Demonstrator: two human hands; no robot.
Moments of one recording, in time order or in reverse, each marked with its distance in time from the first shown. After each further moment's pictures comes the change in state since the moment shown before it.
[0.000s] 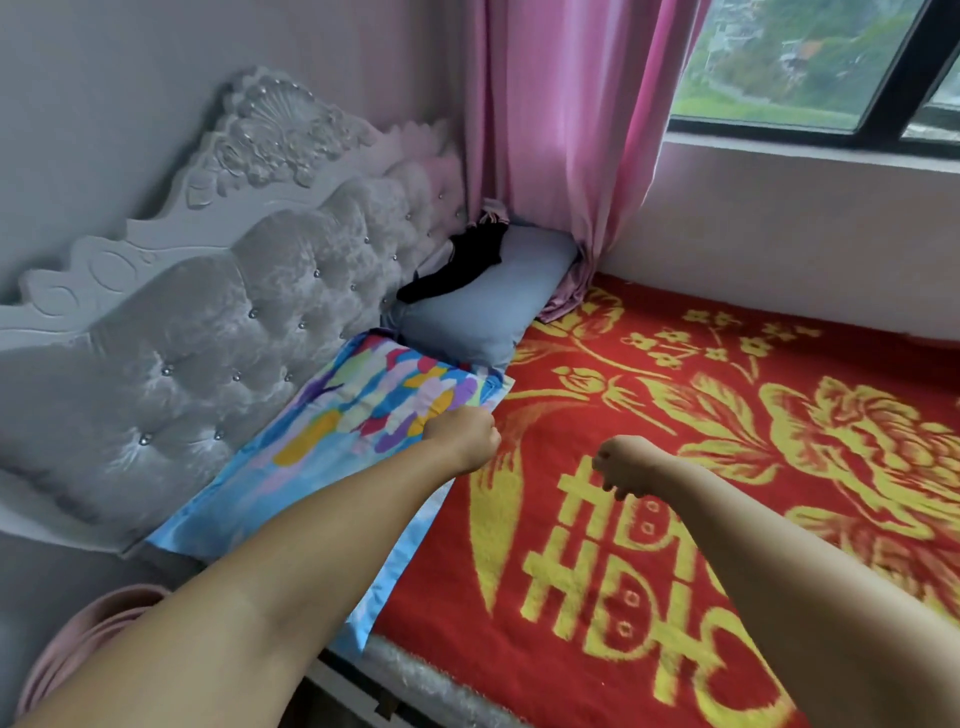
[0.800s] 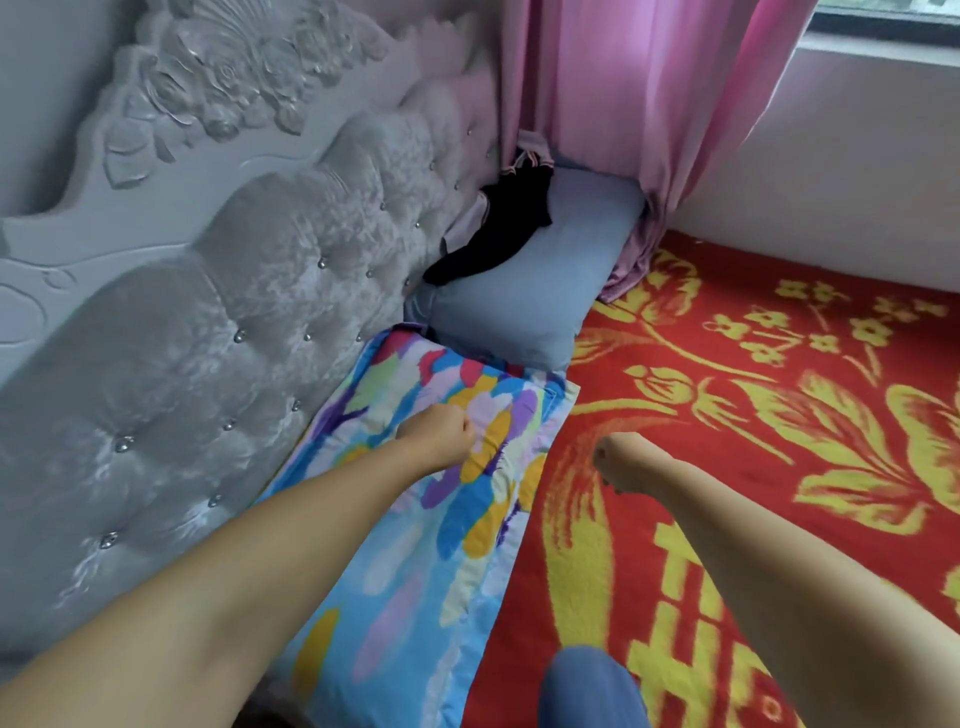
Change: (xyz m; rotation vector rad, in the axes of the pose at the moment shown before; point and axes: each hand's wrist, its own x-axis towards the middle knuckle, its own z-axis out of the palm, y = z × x) left_hand 0.215 -0.223 0.011 -0.154 -0.224 -0.062; right_hand 0.262 -0.145 -0.010 -0.110 -0.009 -0.019
